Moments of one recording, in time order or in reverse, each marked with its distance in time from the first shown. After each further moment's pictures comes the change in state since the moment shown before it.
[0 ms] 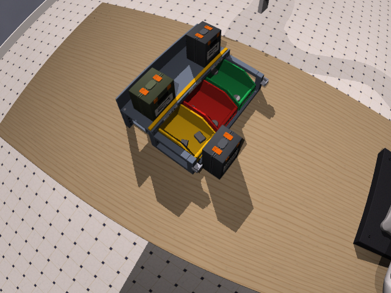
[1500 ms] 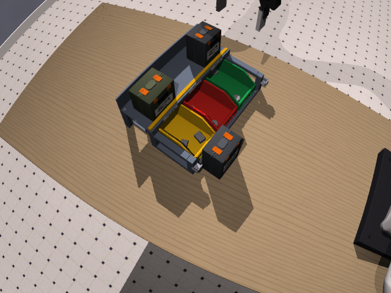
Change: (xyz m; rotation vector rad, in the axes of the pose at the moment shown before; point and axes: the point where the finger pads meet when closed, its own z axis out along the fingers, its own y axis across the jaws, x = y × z) arm 0.000 -0.002 0.050 0.000 0.000 0.000
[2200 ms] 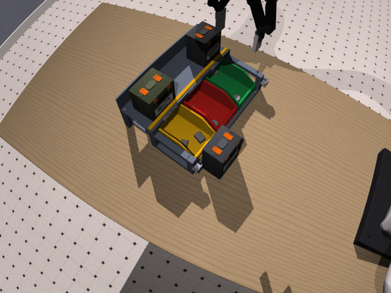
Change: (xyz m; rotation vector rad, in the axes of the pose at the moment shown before) arm 0.000 -0.001 0.069 -0.001 0.001 0.000
